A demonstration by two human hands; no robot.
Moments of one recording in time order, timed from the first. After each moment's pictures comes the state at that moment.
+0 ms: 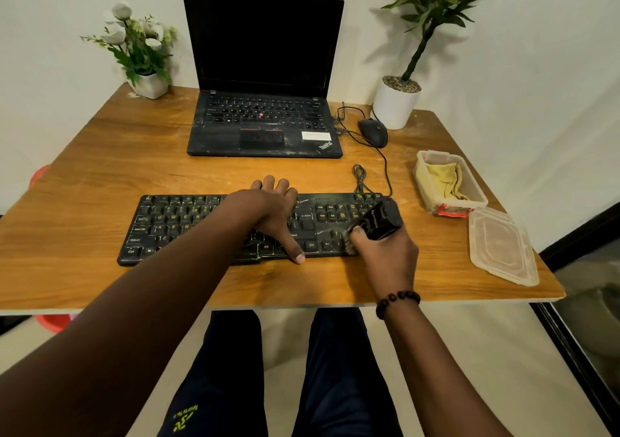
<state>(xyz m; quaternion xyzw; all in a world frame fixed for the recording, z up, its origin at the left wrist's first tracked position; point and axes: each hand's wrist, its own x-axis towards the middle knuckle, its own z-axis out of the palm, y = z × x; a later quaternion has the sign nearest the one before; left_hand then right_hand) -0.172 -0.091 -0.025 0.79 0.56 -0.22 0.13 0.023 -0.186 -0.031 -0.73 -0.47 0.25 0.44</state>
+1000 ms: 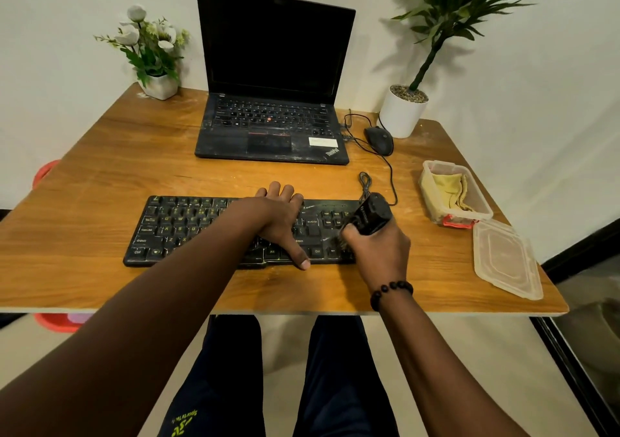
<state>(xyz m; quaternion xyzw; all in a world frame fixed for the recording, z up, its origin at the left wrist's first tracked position) -0.178 -0.093 -0.031 0.80 0.55 -0.18 0.15 0.008 -0.168 -0.026 -0.72 -0.53 0.23 0.37</state>
